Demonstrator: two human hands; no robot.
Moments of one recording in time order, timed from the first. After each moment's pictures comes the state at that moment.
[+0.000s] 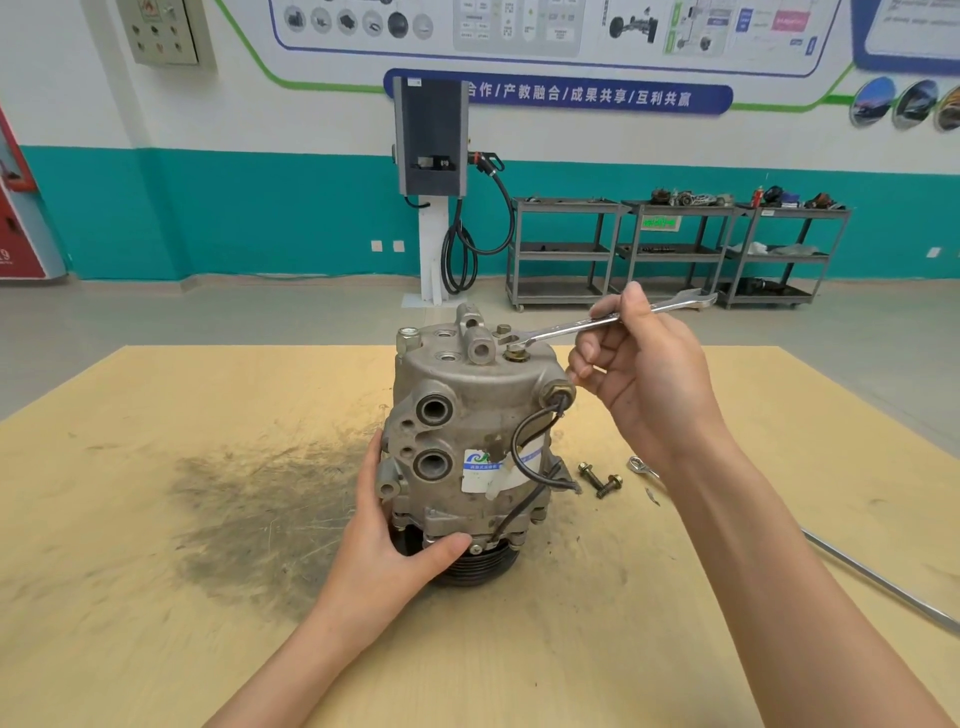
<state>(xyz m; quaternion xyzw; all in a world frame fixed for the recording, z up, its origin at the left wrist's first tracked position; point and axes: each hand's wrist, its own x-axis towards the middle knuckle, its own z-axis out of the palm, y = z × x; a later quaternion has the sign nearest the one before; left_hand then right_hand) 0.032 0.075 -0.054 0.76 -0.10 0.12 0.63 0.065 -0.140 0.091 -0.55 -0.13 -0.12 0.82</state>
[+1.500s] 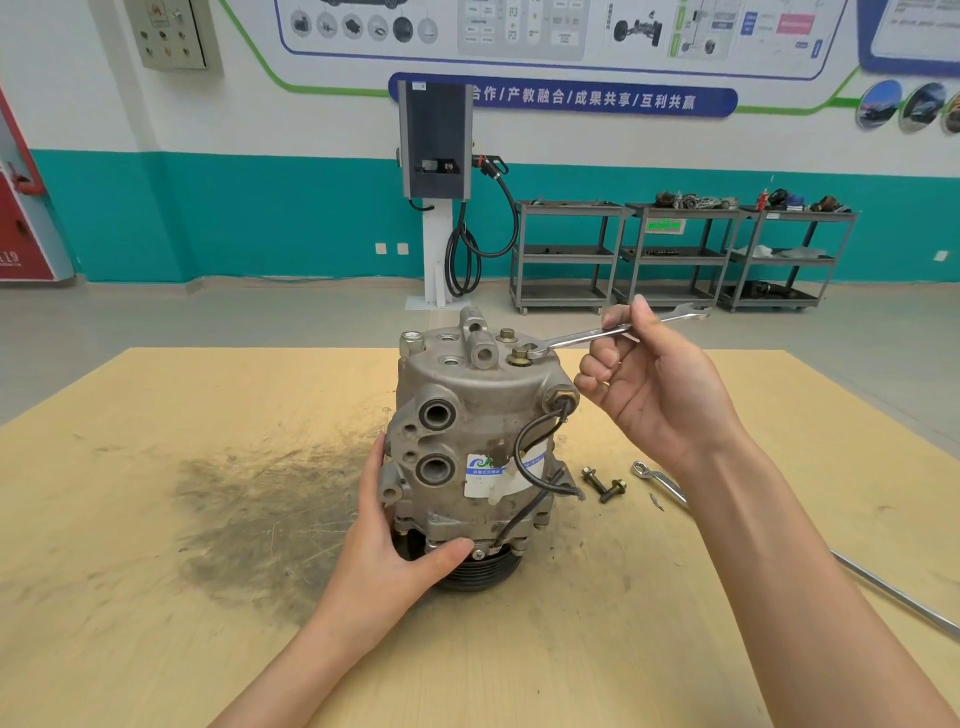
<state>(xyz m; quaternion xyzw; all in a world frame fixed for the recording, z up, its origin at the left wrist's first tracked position) 0.034 0.075 -0.053 0.76 -0.10 0.12 0.63 0.079 -0.156 0.085 -0.46 -0.14 0.00 0.88</state>
